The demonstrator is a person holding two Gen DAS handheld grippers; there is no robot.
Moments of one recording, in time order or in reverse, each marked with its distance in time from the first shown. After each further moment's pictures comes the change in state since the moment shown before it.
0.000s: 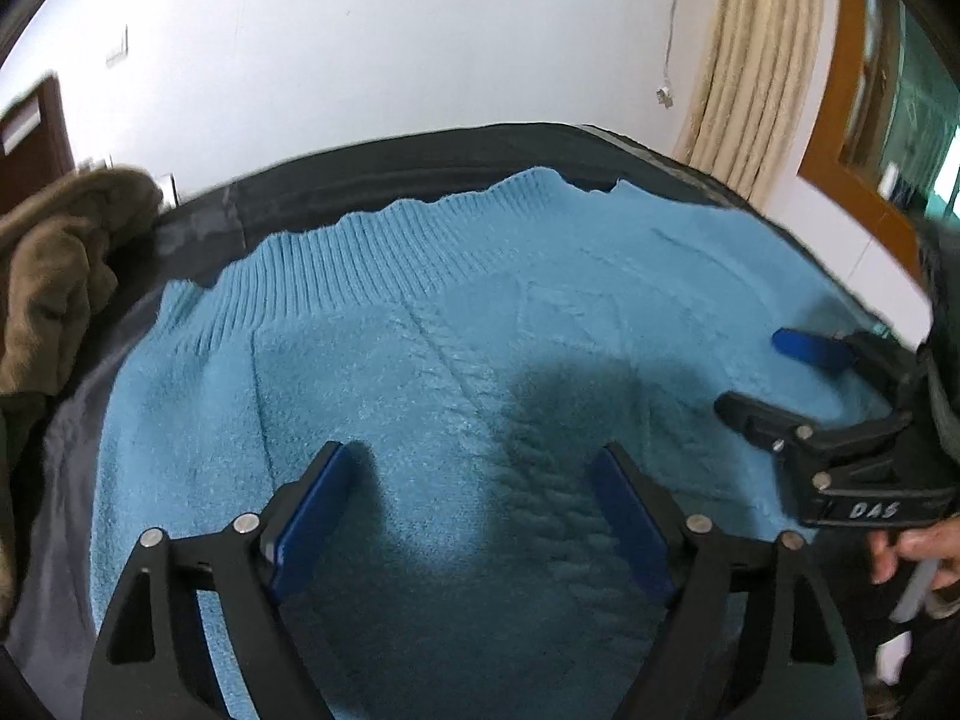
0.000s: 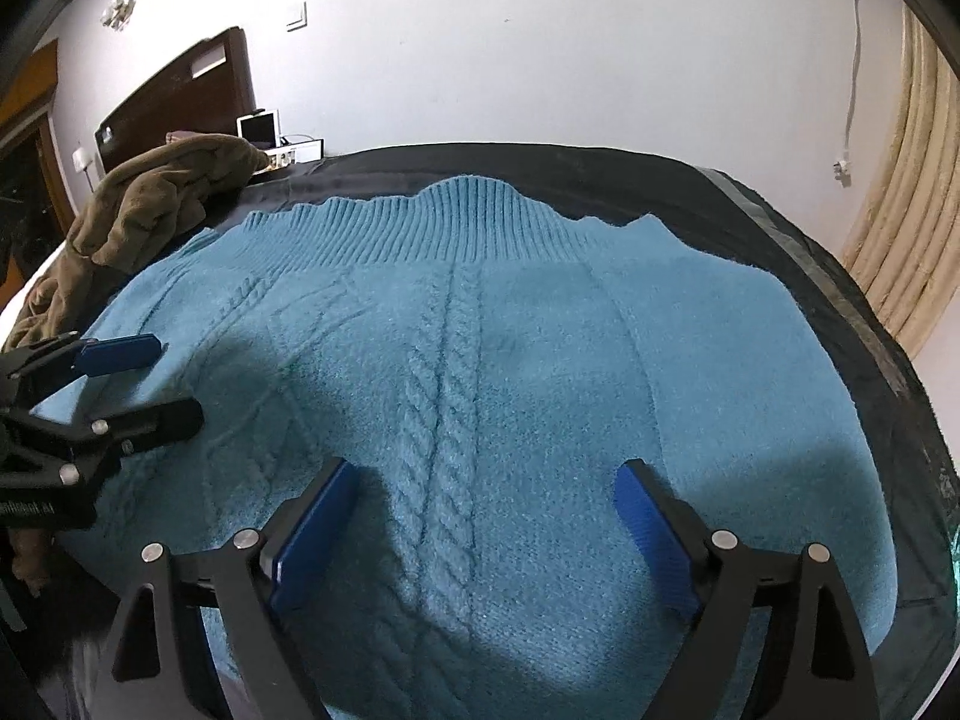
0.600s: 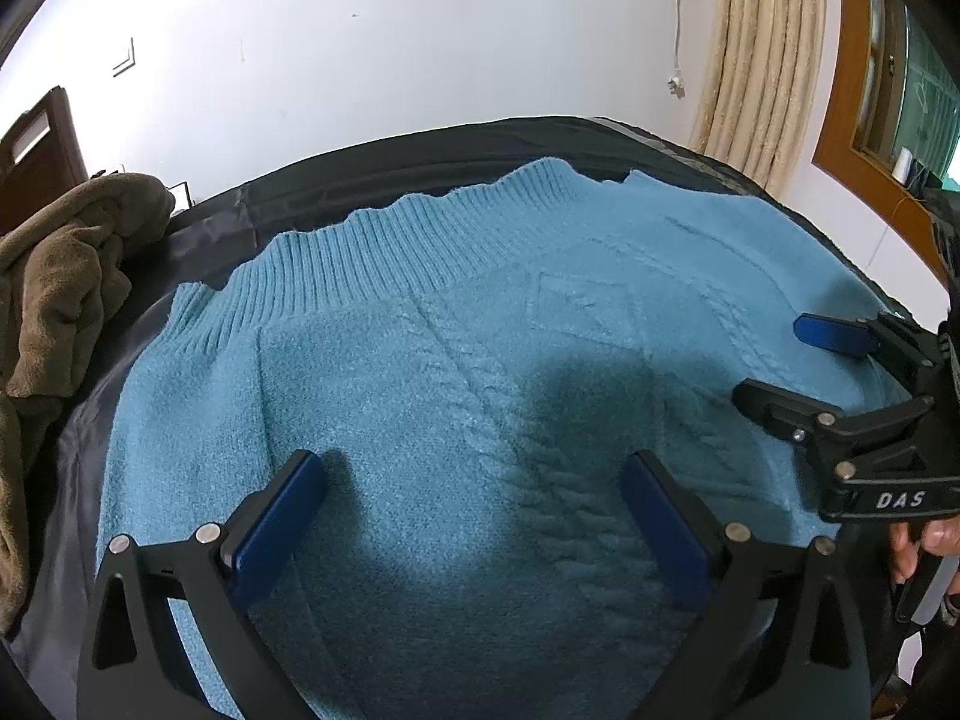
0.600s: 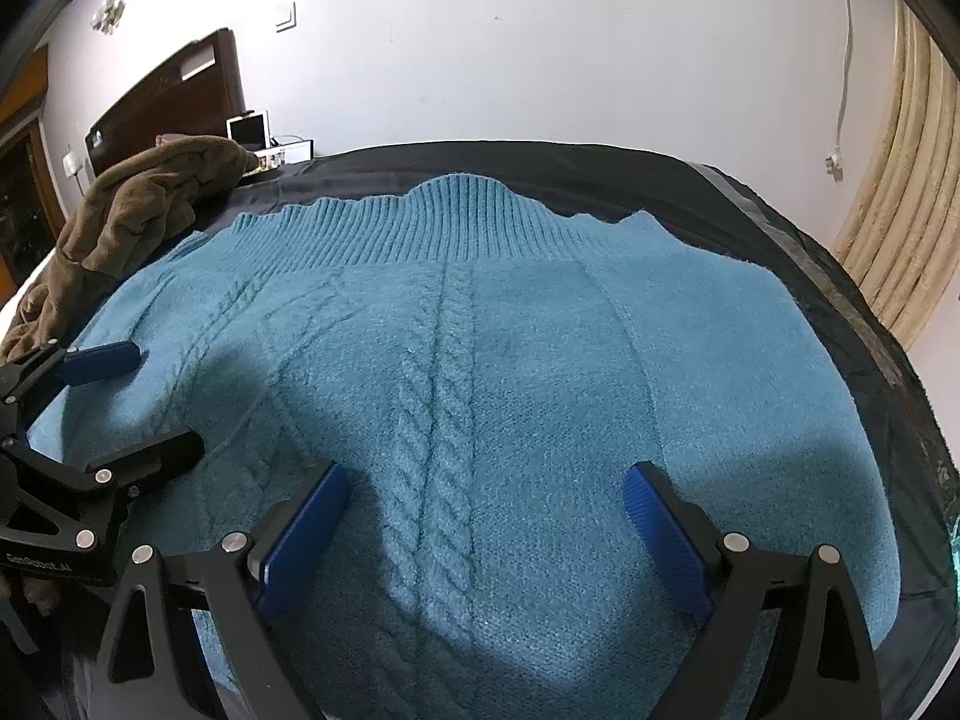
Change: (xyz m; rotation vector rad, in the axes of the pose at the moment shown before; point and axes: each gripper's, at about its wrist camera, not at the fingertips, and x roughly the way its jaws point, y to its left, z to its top) left arm 0.003 0.003 -0.001 -0.011 0.012 0.023; right arm 0.002 -0.005 0.003 0.026 0.001 0.005
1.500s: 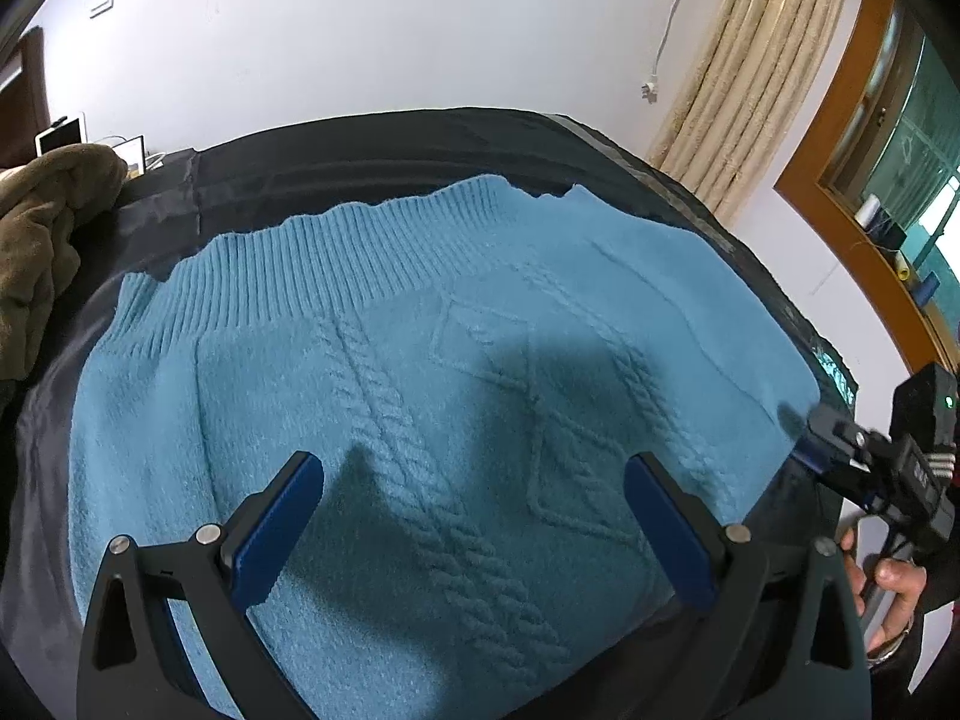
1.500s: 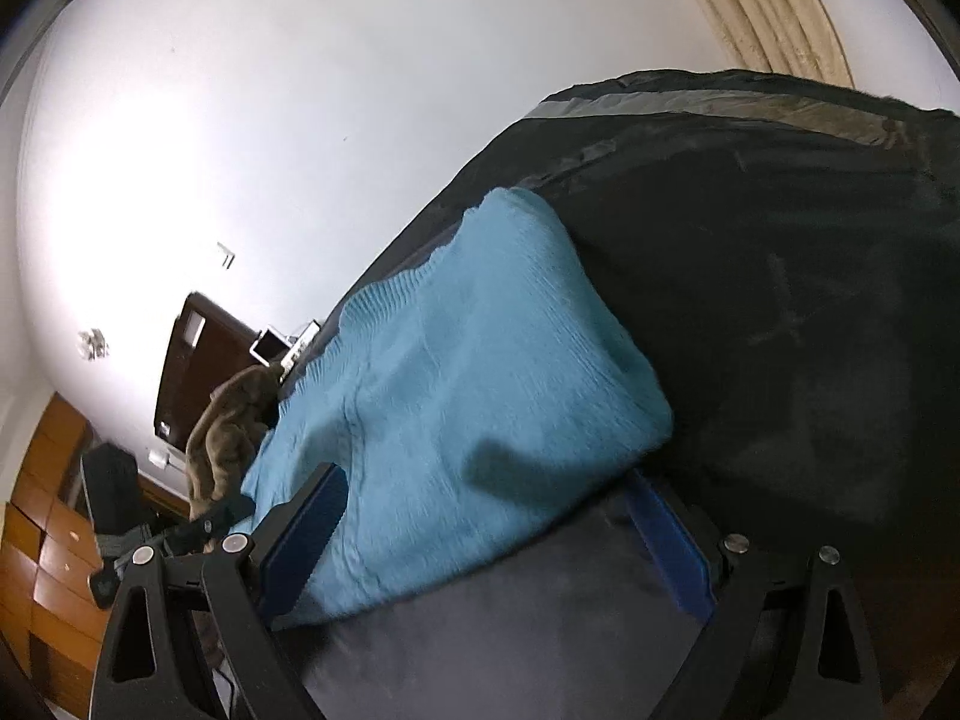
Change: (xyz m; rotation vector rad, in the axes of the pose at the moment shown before) left arm -0.019 -0.013 0.032 -0.096 0.092 -0.177; right arm -0.057 -0.147 -0.083 0.695 -0.123 0.328
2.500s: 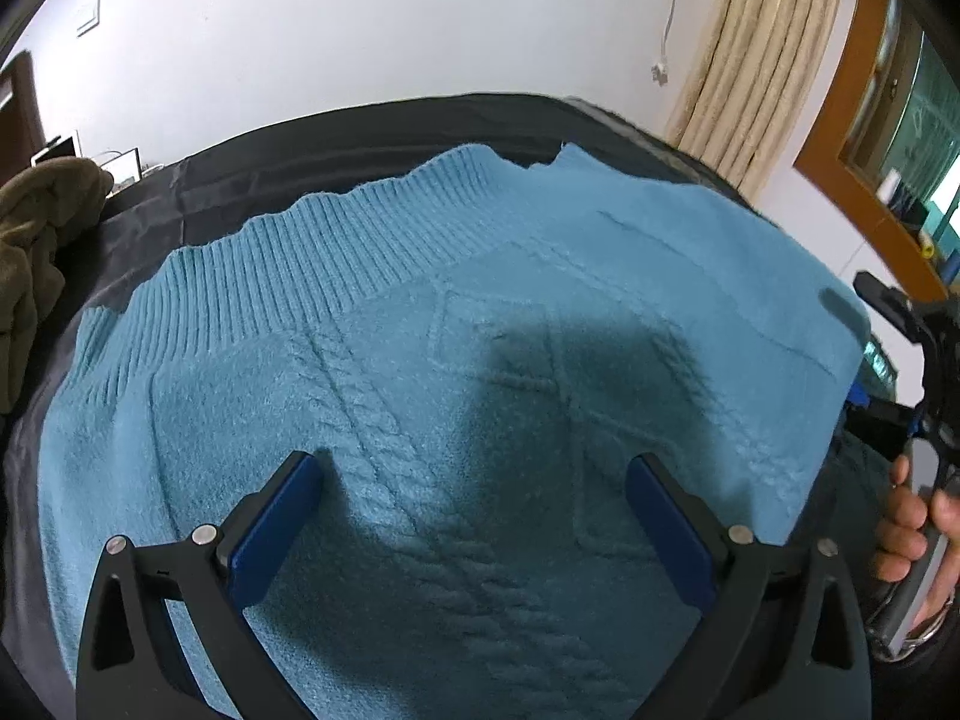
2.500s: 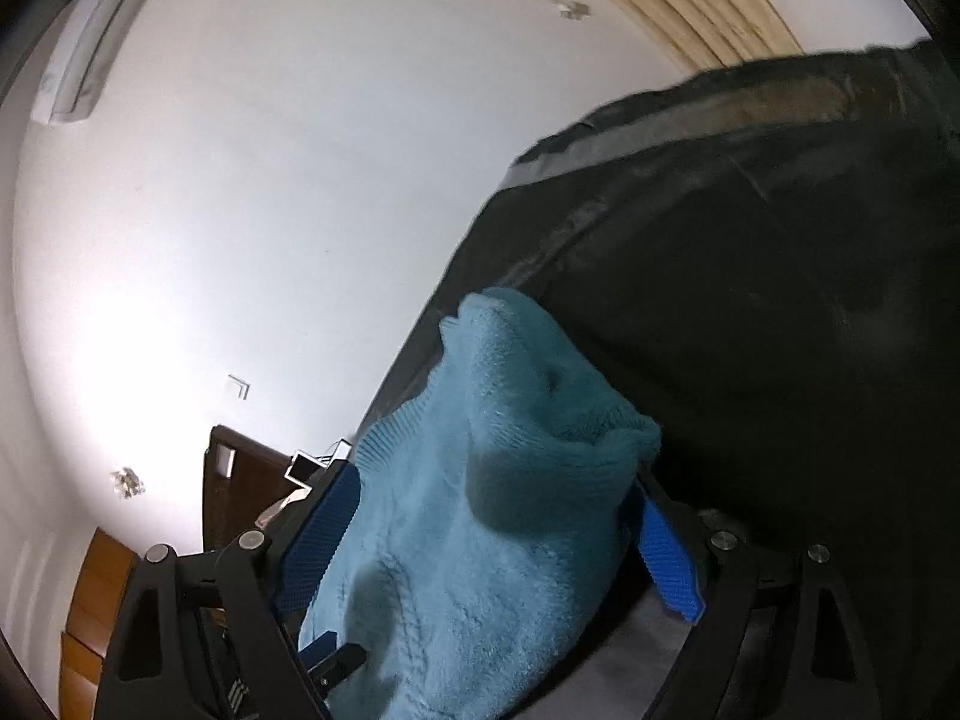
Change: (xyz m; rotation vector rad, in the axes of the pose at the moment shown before) left arm 0.042 -0.009 -0.003 0.036 -0.003 0.049; right arm 0.018 -0.010 0.040 0.198 -0.193 0.100
